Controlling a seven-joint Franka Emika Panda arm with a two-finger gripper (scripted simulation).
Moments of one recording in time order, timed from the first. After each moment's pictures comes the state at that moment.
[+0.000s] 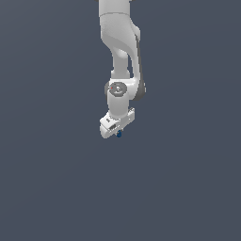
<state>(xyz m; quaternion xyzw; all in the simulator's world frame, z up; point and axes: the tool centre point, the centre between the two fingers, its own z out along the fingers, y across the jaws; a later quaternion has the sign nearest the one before) -0.070 -0.009 0.042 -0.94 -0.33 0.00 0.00</state>
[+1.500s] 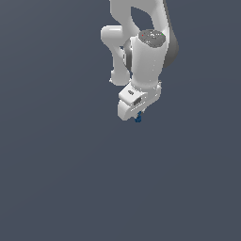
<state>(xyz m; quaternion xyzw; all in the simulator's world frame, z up) -0.047 0.078 0.213 -0.94 -0.33 0.00 0.00</state>
